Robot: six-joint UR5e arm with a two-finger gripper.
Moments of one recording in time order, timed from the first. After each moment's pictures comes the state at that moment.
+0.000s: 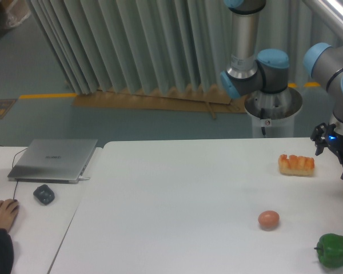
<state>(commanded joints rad) 2.59 -1.81 -1.62 -1.44 1.56 1.39</state>
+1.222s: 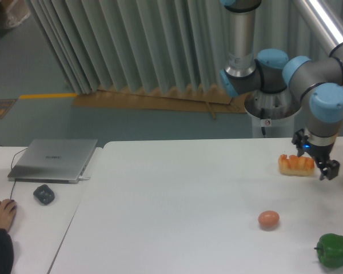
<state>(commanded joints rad) 2.49 -1.79 -1.74 -1.41 1.63 1.33</state>
